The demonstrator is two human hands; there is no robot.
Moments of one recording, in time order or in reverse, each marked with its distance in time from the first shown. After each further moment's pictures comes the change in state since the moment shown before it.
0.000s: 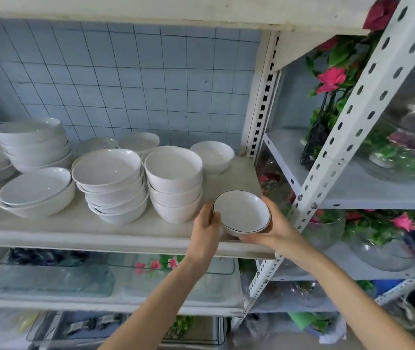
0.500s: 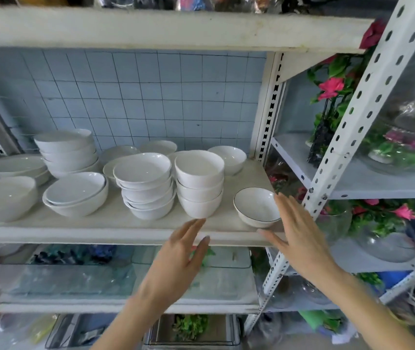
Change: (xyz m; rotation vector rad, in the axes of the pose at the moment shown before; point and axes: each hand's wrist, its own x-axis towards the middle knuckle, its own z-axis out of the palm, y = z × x) left_hand -0.084 0.045 -0.112 0.802 -0.173 0.338; right_hand -0.052 -0.029 0.043 -1.022 0.334 -0.154
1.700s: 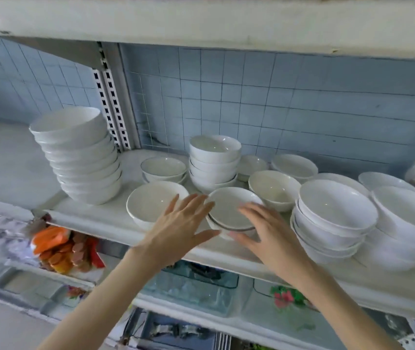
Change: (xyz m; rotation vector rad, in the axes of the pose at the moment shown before) left_hand 0.013 -0.237 -0.243 0.713 -0.152 -0.005; right_hand 0.143 -0.330 0.103 0.245 -0.077 -0.393
